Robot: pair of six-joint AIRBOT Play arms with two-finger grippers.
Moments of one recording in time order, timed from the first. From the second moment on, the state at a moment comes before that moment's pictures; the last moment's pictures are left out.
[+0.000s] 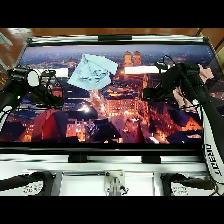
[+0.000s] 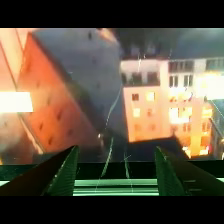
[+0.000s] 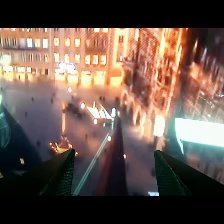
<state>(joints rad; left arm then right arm) -0.20 -1.38 1.35 1.63 -1.44 -1.64 0.17 -1.47 1.43 1.76 -1.31 -1.52</state>
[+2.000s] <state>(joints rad) -0.17 -2.13 2.01 1.30 -0.77 -1.75 0.17 -1.47 1.43 1.83 -1.19 -1.50</state>
